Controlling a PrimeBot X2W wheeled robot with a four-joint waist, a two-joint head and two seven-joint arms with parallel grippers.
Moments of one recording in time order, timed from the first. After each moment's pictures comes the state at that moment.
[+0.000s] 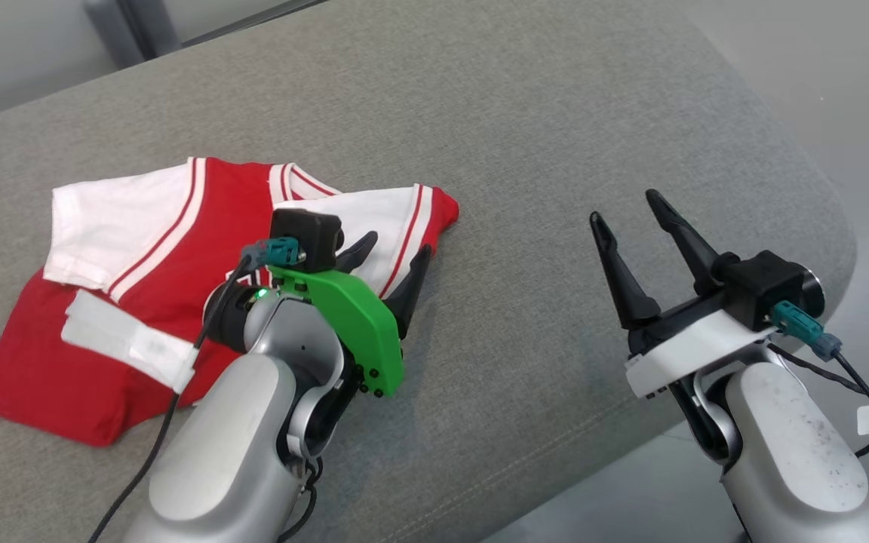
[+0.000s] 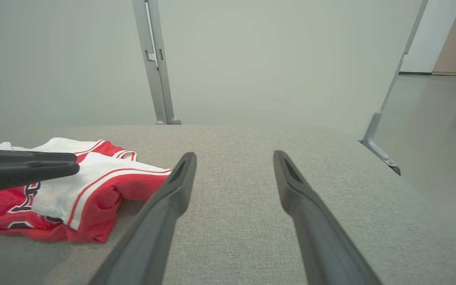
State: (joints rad) left arm -0.47 0.04 -0.55 0.18 -0.59 0.05 0.31; right arm -0.25 -0.11 0.27 0.19 0.16 0.12 -0.25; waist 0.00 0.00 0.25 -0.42
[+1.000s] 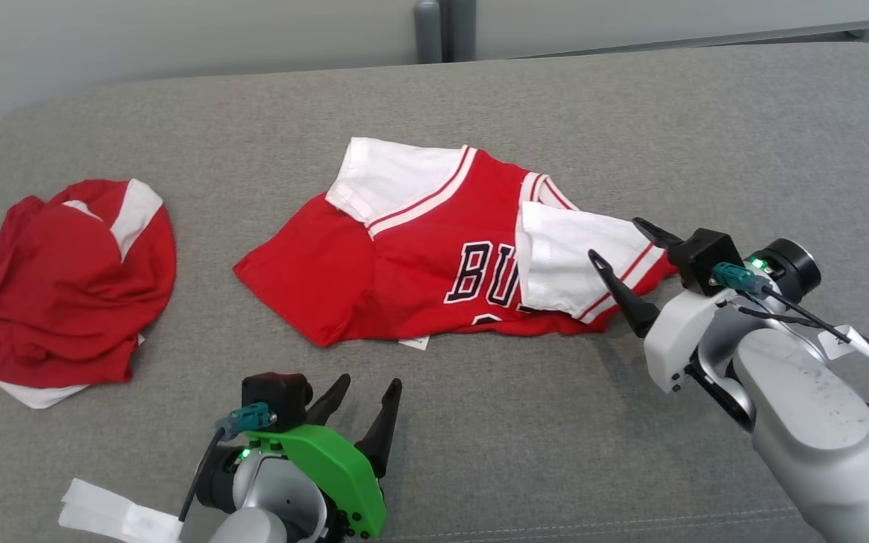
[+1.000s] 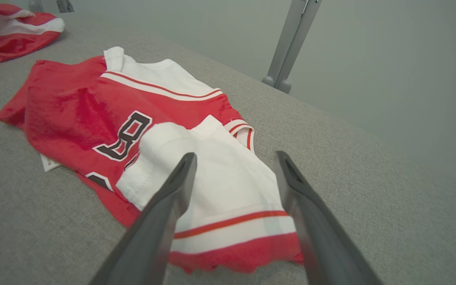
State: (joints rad) left arm -0.11 0.08 -0.50 0.12 -0.59 0.11 0.13; right arm -0.47 -0.26 0.57 0.51 0.17 0.12 -0.15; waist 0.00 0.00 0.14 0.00
